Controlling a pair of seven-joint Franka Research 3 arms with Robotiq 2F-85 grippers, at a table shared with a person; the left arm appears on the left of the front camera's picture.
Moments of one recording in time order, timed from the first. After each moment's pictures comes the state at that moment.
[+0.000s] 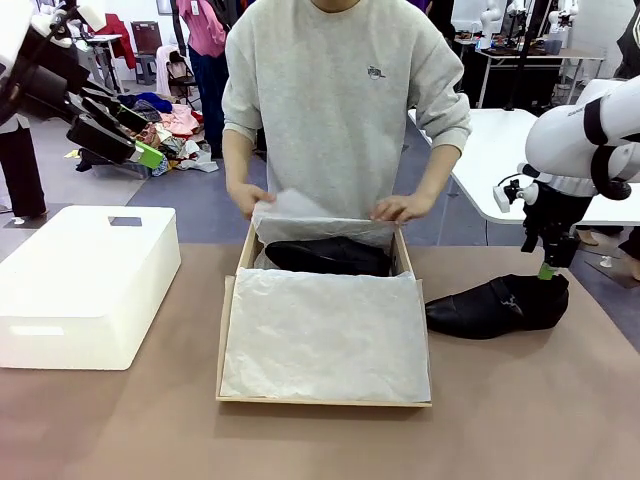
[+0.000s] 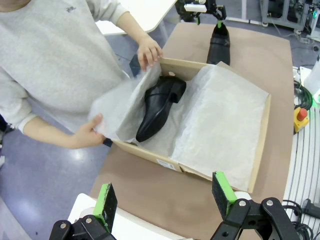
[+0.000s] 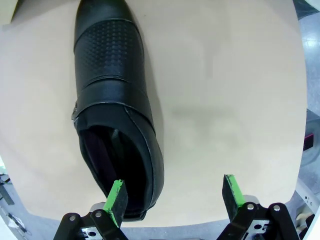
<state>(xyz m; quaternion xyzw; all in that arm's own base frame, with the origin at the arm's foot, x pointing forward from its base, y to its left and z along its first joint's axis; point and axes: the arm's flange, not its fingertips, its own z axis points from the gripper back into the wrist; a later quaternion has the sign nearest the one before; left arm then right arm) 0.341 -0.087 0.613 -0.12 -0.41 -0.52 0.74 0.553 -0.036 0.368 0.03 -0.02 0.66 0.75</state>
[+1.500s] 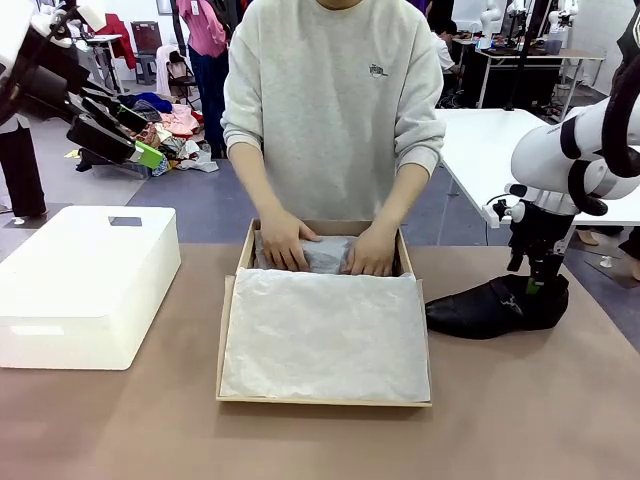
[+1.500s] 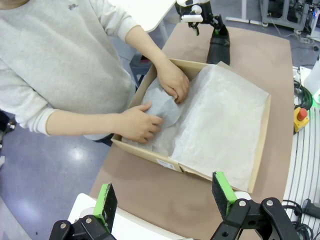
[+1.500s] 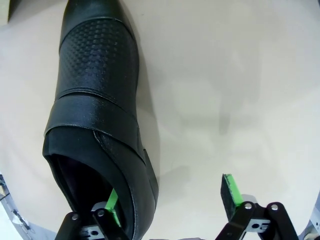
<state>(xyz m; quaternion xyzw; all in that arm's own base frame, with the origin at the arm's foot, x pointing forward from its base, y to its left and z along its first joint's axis) 0.341 -0.087 0.613 -0.12 -0.41 -0.52 0.74 0.576 -0.036 0.318 0.08 -0.01 0.67 0.74</state>
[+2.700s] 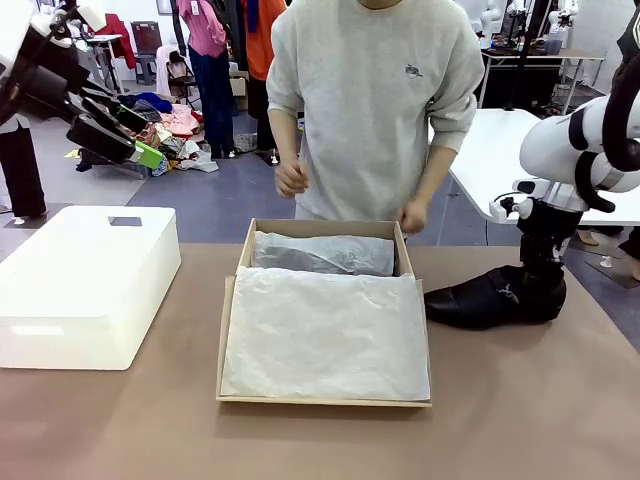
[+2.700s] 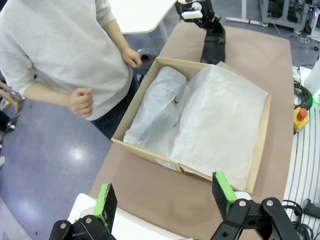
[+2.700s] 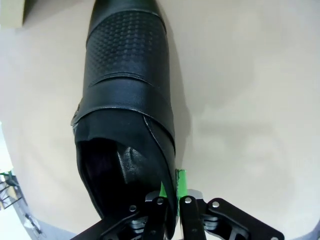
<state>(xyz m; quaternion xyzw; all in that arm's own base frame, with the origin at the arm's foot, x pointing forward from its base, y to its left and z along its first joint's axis) 0.341 -0.087 0.613 -0.12 -0.41 -0.52 0.74 0.577 -0.052 0.326 0.11 0.00 0.65 0.75</state>
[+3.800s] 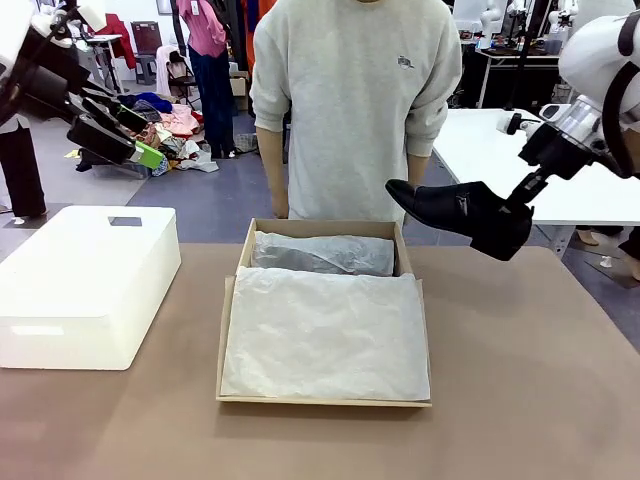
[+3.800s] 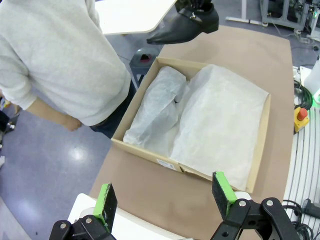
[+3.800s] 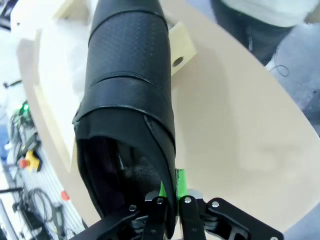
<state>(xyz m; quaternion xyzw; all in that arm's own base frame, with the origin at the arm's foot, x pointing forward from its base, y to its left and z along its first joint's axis) 0.341 -0.087 0.613 -0.12 -0.41 -0.52 0.74 0.556 -0.009 0.450 0.21 -0.11 0.38 0.89</state>
